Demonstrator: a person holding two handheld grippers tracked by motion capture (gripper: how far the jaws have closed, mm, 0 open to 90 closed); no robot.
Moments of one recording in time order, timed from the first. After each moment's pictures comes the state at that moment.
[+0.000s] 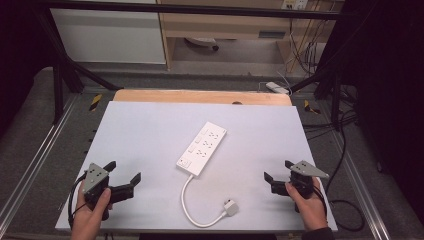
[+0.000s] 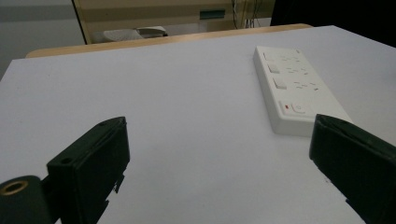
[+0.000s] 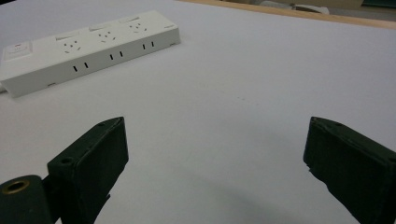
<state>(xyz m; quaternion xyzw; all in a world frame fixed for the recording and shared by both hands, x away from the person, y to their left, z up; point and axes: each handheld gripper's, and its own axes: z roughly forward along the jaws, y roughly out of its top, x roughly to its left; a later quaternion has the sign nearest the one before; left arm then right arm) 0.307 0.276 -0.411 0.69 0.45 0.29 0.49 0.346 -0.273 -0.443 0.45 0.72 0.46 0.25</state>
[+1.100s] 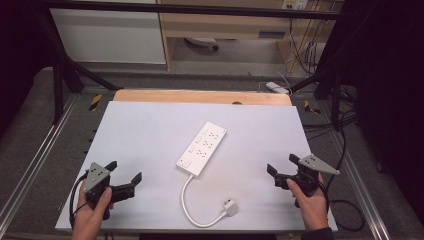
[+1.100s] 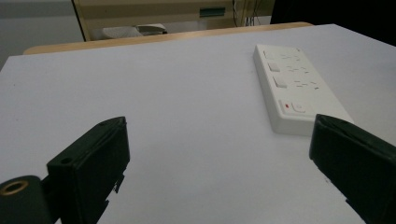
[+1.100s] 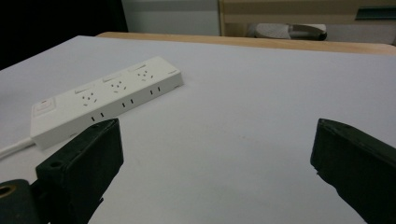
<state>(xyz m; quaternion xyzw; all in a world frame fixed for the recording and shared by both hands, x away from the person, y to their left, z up) 0.309 0.274 -0.412 0.69 0.45 0.28 0.49 0.346 -0.277 -0.414 0.47 0.67 0.51 0.25</state>
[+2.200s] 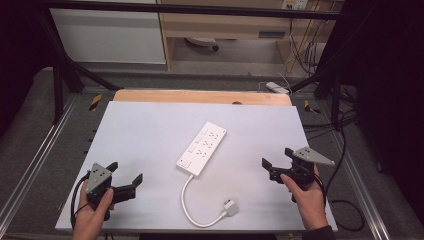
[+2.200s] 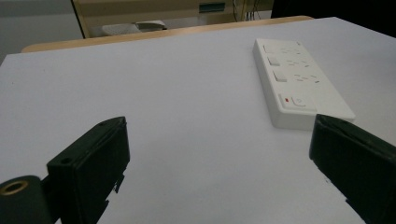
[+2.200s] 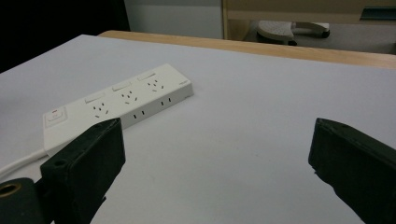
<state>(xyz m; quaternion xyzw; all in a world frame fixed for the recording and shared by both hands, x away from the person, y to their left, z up) 0.308 0.272 -0.414 0.70 0.44 0.29 0.48 0.354 -0.256 -0.387 0.46 0.69 0.50 0.24</state>
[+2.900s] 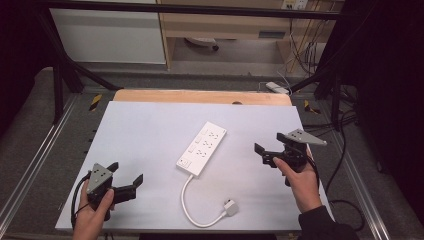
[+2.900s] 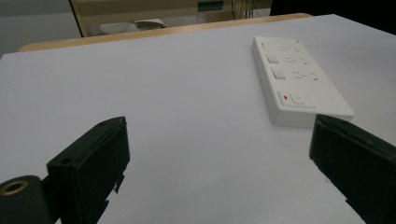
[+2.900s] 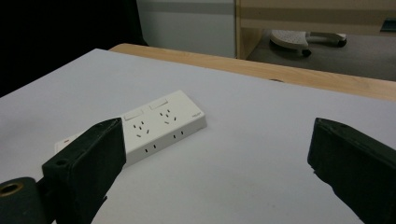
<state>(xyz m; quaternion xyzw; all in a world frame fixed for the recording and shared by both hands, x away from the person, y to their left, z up) 0.308 0.271 -0.415 0.70 0.44 0.28 0.48 0.388 -0.237 -0.358 0.44 0.70 0.51 0.23</state>
